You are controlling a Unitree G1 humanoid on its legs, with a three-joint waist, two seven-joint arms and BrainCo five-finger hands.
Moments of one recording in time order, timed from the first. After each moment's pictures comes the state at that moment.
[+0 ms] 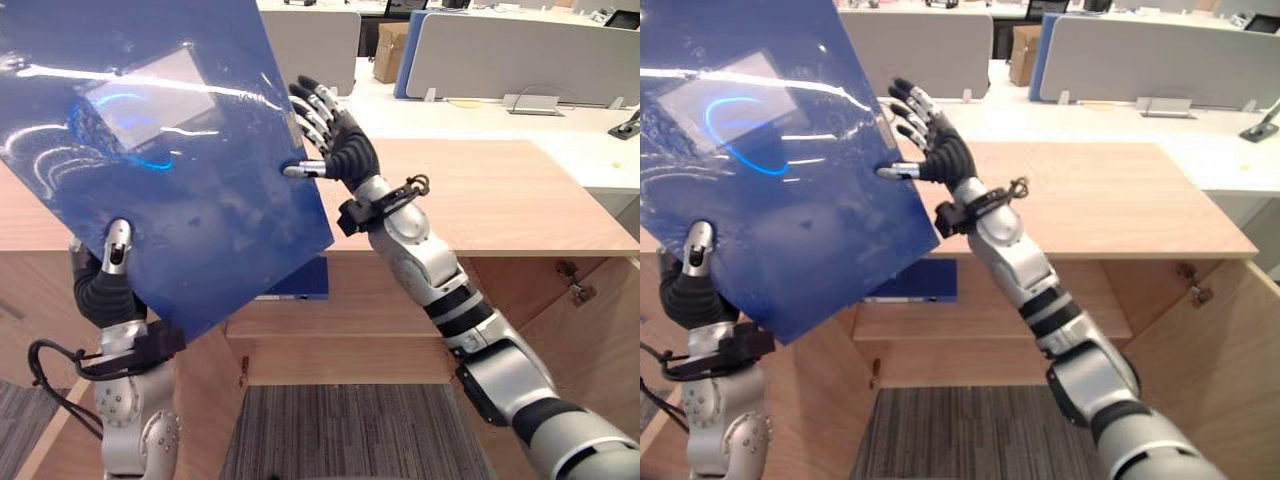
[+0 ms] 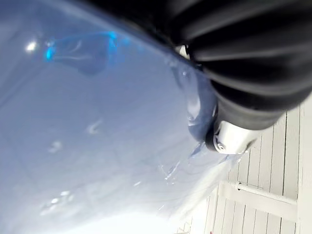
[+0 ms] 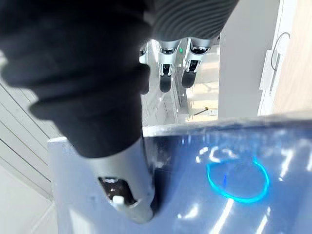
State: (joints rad) left arm 0.14 0.19 0.16 -0.52 -0.51 -0.29 0.11; right arm -0.91 -0.29 0.48 0.25 0.61 -0.08 0.03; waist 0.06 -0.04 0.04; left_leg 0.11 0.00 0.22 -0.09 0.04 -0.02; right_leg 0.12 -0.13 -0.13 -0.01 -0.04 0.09
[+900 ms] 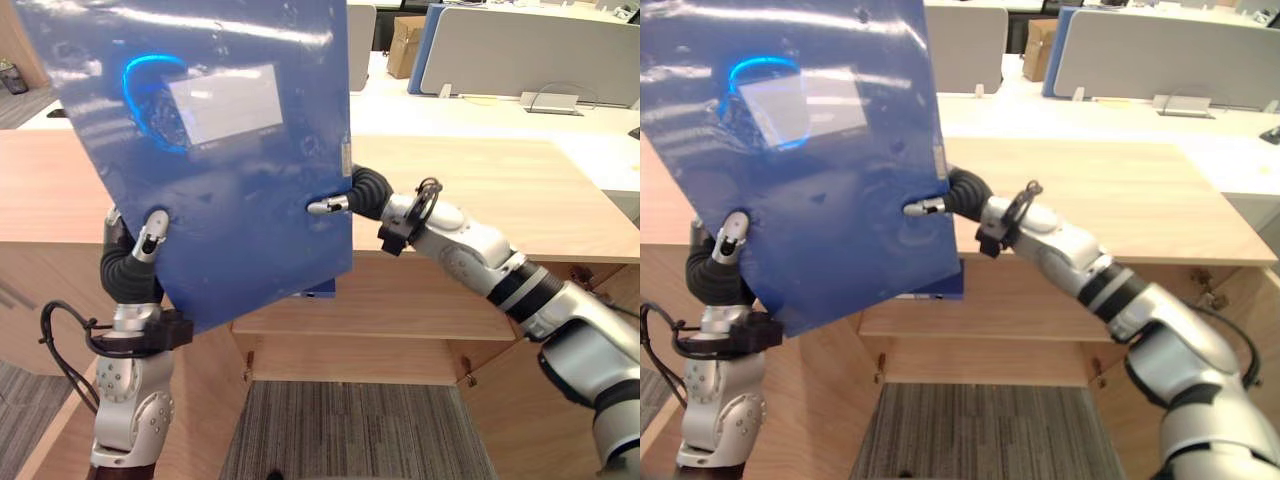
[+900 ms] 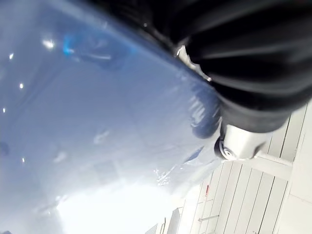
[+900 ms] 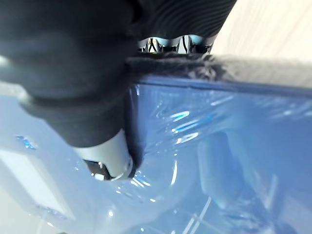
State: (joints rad) left arm 0.07 0.37 0.05 -0.43 -0.62 -0.34 -0.01; right arm -0.94 -0.62 0.78 0.28 1.09 -0.03 0.35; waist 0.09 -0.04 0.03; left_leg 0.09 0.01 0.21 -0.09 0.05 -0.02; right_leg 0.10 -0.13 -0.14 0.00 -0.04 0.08
